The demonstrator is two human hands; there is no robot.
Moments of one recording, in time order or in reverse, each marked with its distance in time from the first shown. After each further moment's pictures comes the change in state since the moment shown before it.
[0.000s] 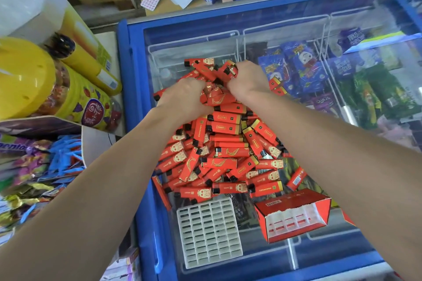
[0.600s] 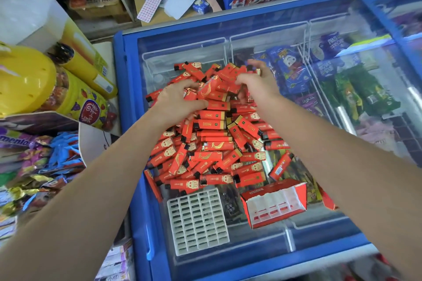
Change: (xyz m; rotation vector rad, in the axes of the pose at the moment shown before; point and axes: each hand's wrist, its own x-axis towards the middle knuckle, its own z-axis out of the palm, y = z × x) left_hand -0.038 0.020 -0.003 -0.686 0.007 -0.140; right_hand -0.054 0.038 -0.049 0.953 -0.023 0.318
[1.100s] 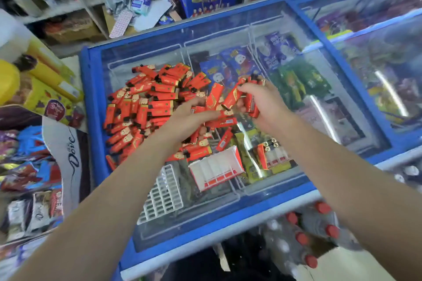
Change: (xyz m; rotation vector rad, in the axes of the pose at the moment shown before) left_hand -0.110 0.091 0.136 -0.404 -0.183 -0.057; right_hand -0.114 0.024 -0.158 0.305 -0.036 -0.085
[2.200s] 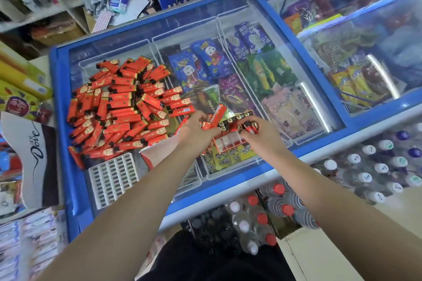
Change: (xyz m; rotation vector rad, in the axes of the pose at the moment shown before) left_hand -0.011 -0.037 0.164 0.275 0.170 -0.022; right_hand -0.051 0.078 -0.182 -0.724 0.031 -0.125
